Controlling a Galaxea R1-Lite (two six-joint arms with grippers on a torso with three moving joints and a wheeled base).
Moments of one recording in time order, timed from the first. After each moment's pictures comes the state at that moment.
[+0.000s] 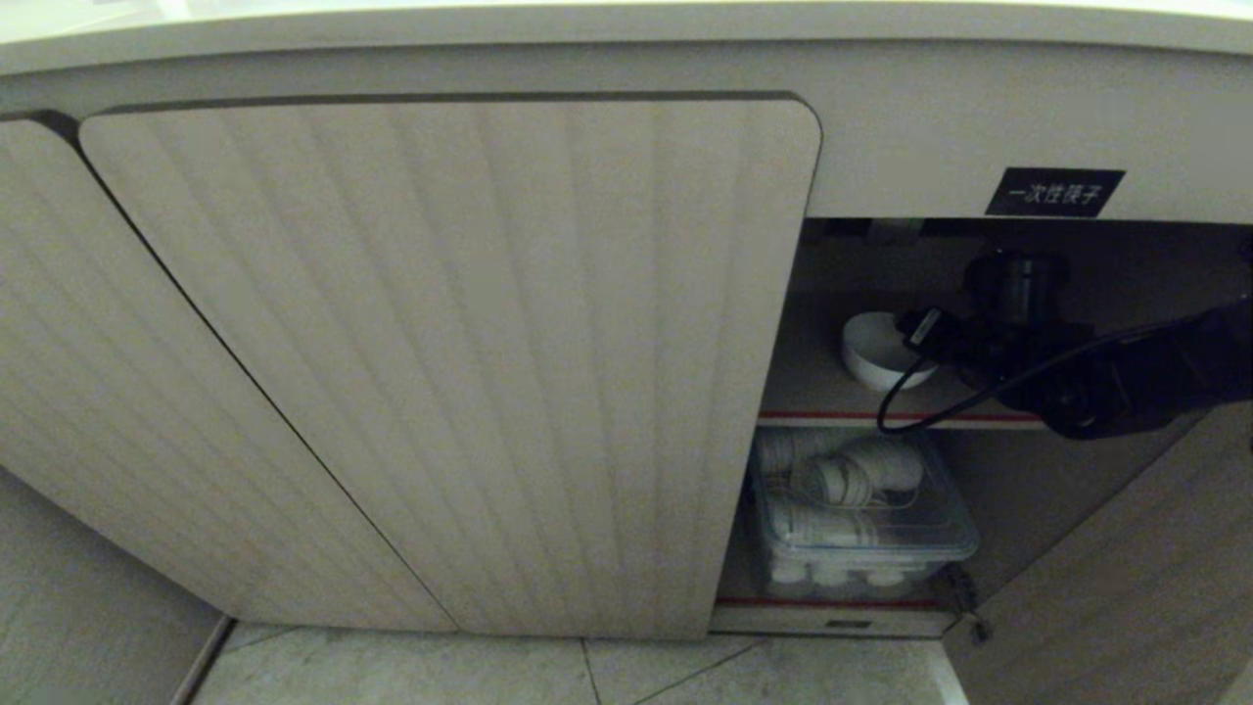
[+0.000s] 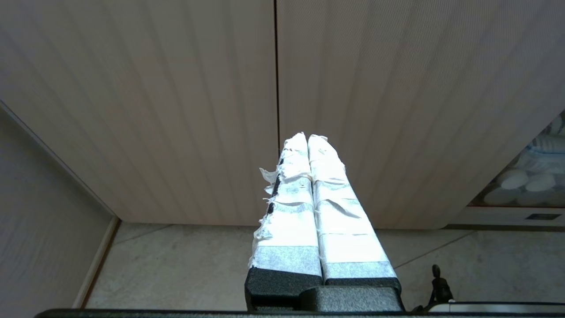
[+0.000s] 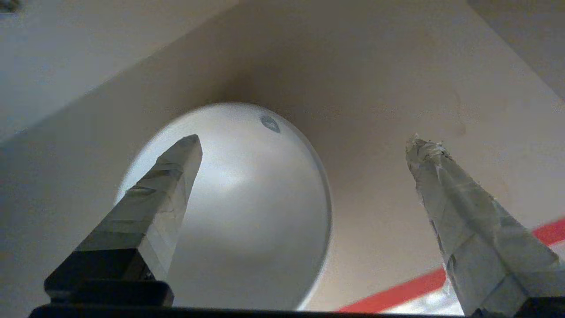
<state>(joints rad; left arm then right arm) 0.00 0.00 0.00 0.00 -0.01 -0.02 0.12 2.05 -1.22 -0.55 -0.35 0.50</state>
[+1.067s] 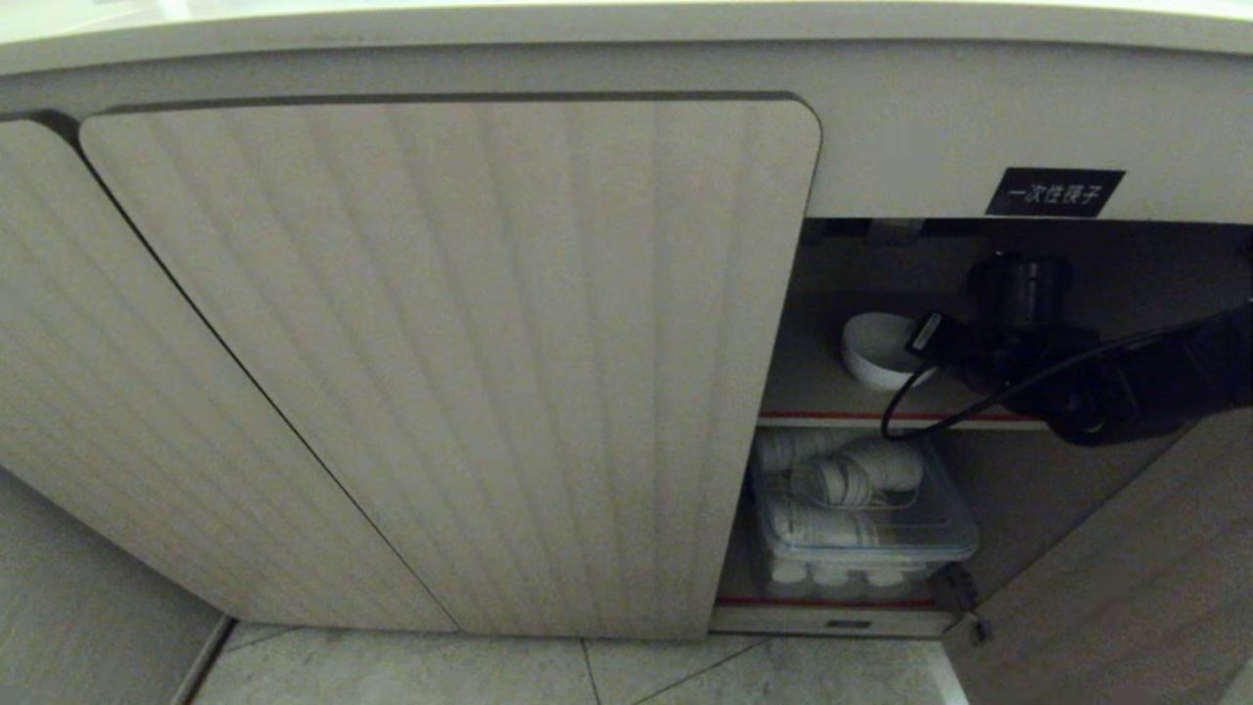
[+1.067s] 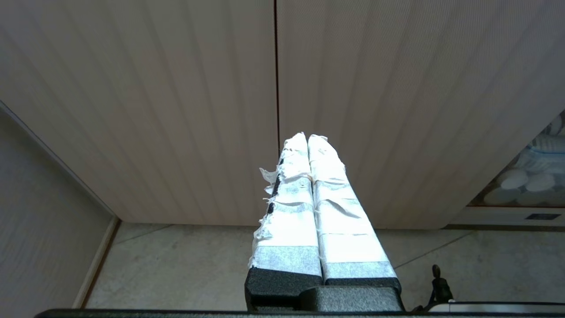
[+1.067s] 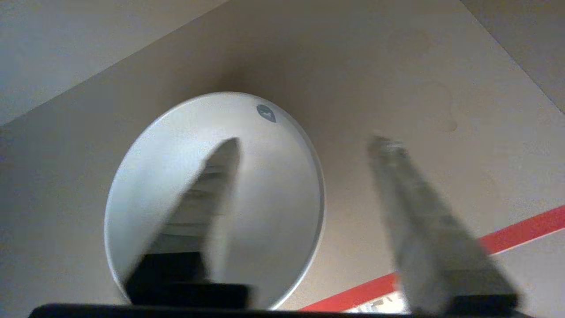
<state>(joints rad) 0.00 0.00 0.00 0.00 -0.01 -0.02 0.13 2.04 -1.19 -0.55 -0.35 0.48</state>
